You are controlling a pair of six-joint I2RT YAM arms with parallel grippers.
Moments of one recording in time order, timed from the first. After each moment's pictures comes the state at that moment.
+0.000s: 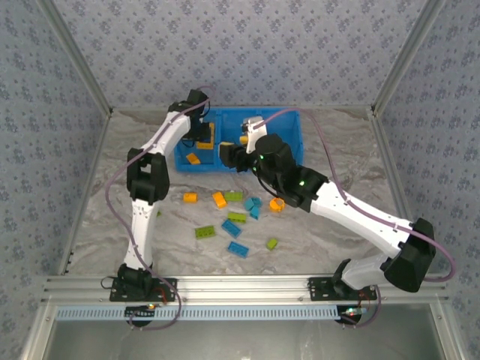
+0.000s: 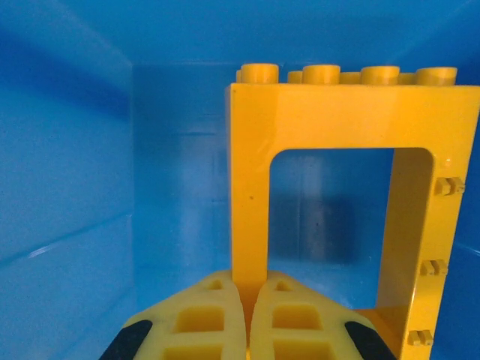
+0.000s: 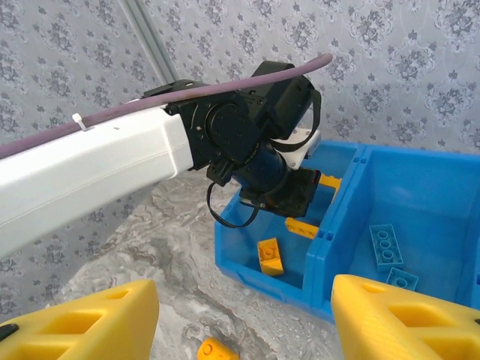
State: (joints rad) left arm -0.31 2.40 2.23 -0.98 -0.13 -0.28; right arm 0.90 1.36 1.25 -0.14 0.24 0.37
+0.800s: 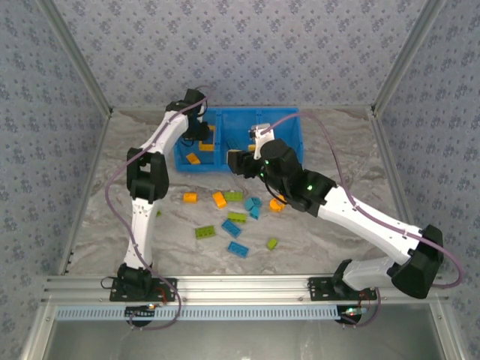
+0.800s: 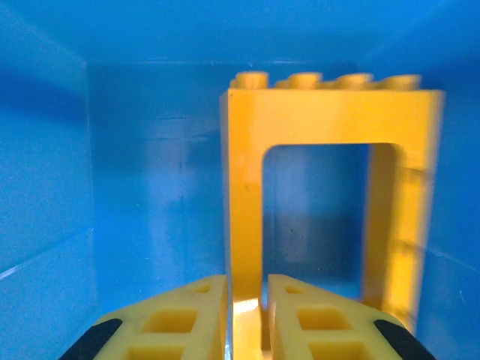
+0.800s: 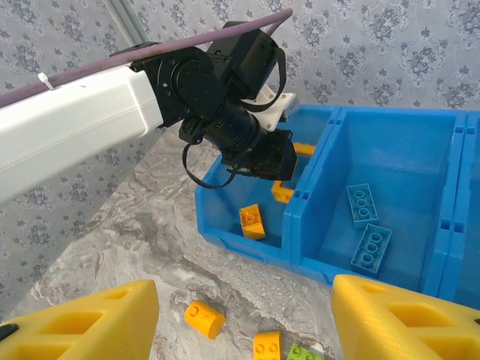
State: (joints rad) left arm -0.29 2.43 2.26 -0.98 -0.02 -0.27; right arm 0.90 1.29 1.20 -0.25 0.26 0.42
